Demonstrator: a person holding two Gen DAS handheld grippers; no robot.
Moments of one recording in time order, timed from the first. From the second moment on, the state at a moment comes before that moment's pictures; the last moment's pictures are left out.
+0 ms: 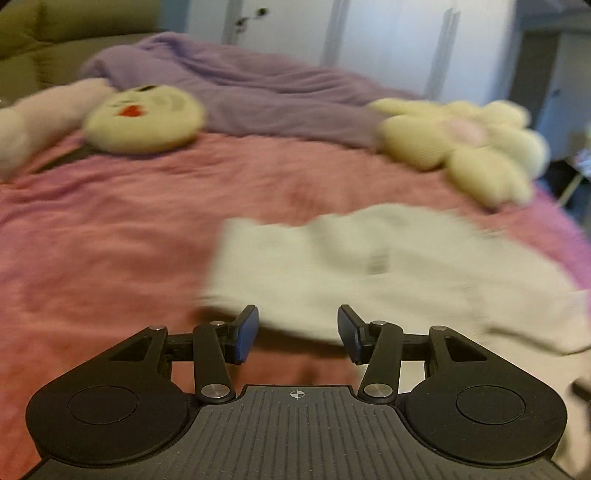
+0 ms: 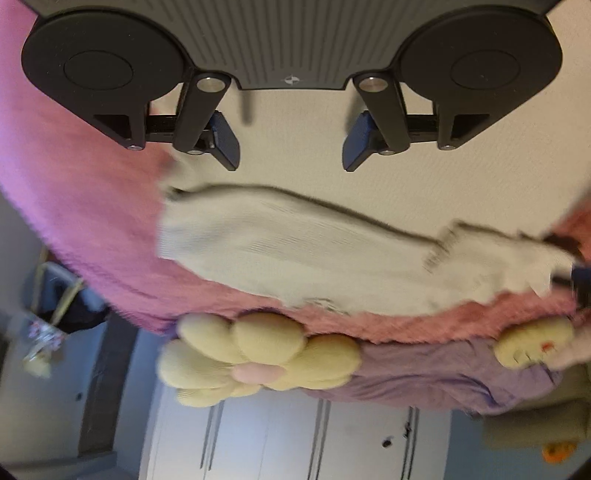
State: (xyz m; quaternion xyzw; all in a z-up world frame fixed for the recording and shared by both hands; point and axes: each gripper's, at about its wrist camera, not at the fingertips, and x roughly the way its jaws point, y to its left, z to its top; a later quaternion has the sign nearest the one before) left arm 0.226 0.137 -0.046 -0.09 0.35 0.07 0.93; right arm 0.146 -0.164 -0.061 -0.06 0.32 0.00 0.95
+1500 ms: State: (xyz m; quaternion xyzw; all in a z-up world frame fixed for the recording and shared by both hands) left arm 0.290 0.099 -0.088 -0.03 0.40 0.07 0.91; right arm 0.273 -0.207 -0.067 0.11 0.33 0.04 0.94
